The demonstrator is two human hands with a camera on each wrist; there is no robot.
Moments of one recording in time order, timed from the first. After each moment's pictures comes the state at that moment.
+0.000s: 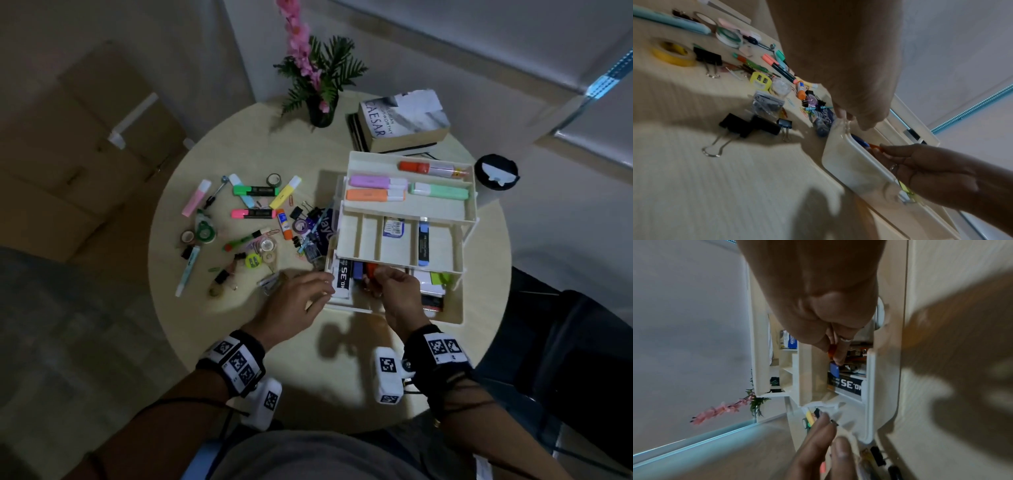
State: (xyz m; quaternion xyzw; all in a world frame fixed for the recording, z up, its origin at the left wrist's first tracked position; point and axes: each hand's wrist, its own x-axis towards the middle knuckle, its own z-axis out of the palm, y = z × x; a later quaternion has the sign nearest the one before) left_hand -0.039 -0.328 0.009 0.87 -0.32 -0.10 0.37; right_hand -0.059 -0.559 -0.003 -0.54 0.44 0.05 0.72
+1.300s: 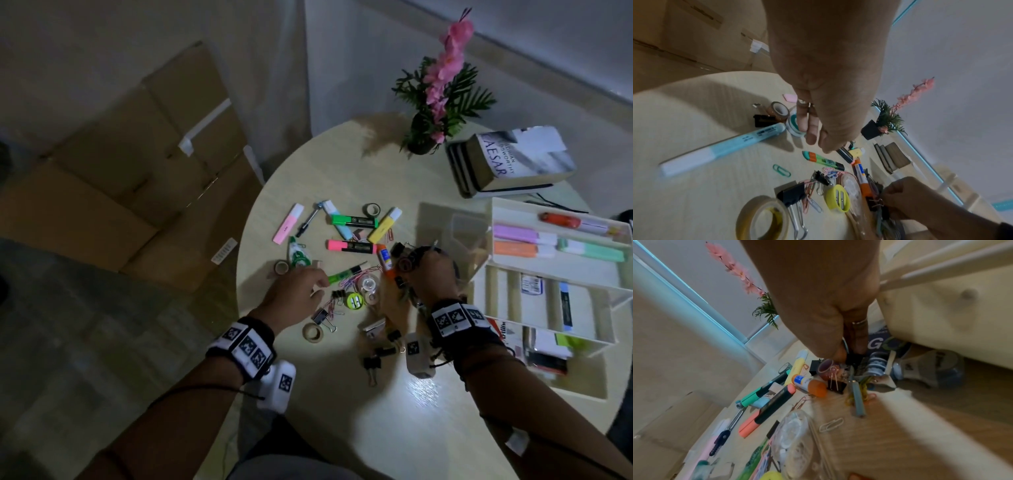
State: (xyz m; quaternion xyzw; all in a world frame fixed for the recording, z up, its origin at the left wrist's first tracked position) left_hand 0.103 -0.122 -0.001 0.91 -0.17 -0.22 0.30; right_hand 0.104 -0.420 -0.019 -0.92 0.25 0.19 0.26
